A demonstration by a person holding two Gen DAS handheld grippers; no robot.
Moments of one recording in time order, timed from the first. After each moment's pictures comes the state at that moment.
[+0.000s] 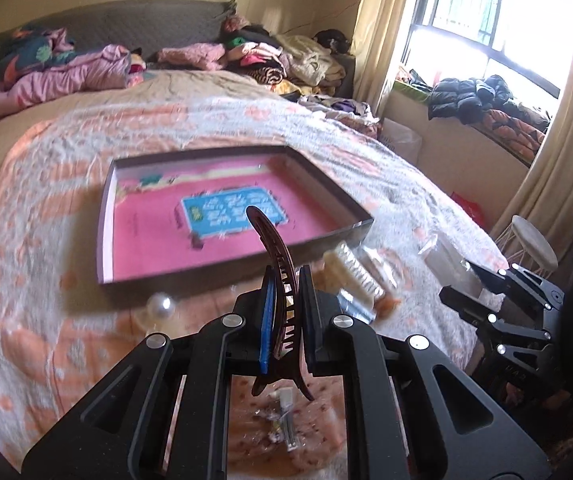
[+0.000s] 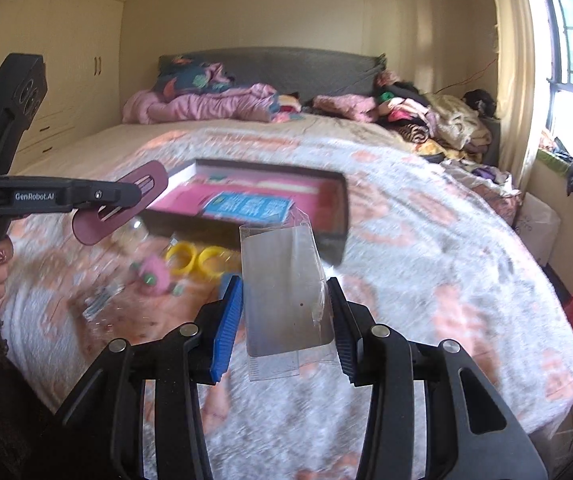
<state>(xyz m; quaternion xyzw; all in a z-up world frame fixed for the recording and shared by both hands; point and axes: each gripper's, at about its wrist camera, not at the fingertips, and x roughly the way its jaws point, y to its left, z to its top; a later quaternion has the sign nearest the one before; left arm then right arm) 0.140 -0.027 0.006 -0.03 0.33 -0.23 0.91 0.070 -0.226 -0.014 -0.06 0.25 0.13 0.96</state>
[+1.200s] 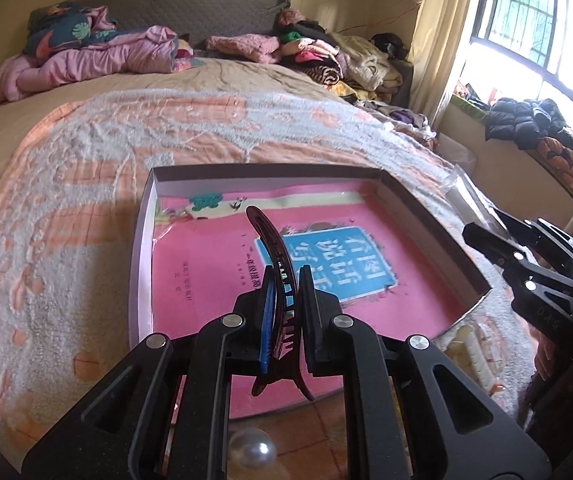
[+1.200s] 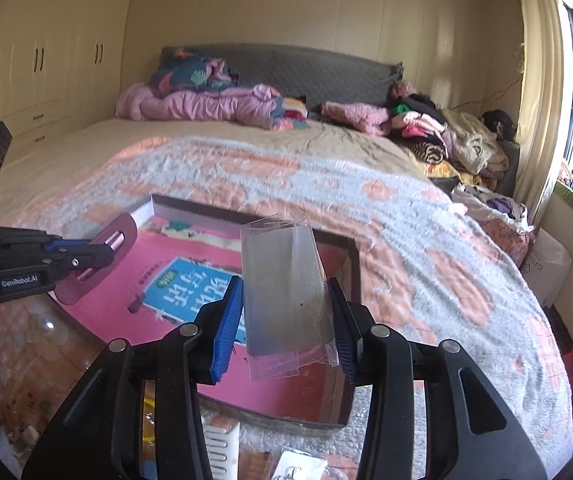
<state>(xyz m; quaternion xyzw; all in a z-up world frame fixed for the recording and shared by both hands) 0.256 0.008 -0.028 -0.06 0.35 -0.15 0.92 0.244 -0.181 -0.009 -0.11 0.27 0.14 0.95</state>
